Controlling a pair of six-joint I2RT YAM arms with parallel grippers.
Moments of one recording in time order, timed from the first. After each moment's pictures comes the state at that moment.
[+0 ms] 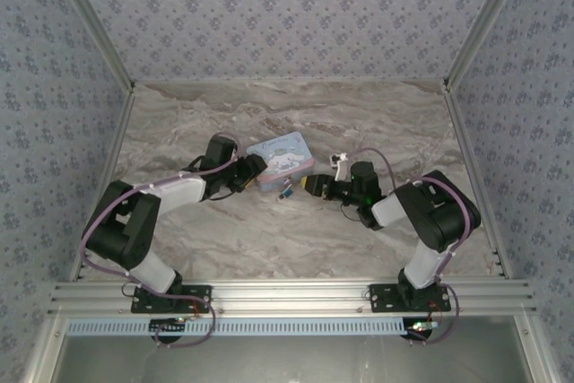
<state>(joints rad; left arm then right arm) -0.45 1.59 0.77 0.03 0.31 -1.04 0.46 1.73 0.44 0.94 -0.56 0.74</state>
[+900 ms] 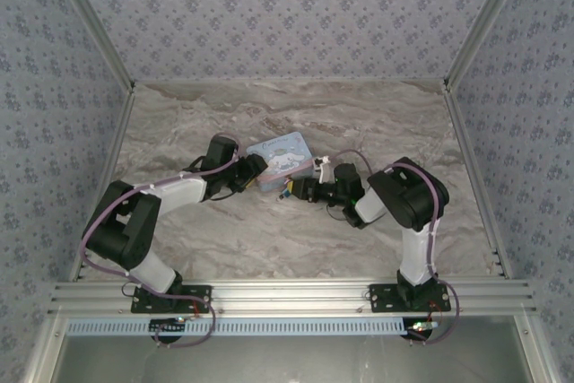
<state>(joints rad) -0.47 1.59 0.77 0.04 0.30 -1.06 0.55 1.96 0.54 1.08 -0.57 0.75</state>
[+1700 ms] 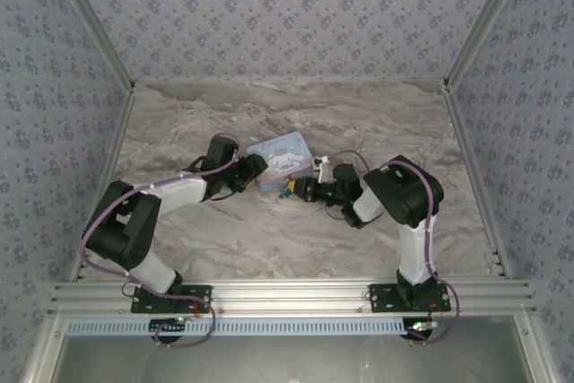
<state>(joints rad) -0.47 1.59 0.77 0.04 0.29 -1.06 0.54 2.00 0.56 1.12 -0.57 0.79</state>
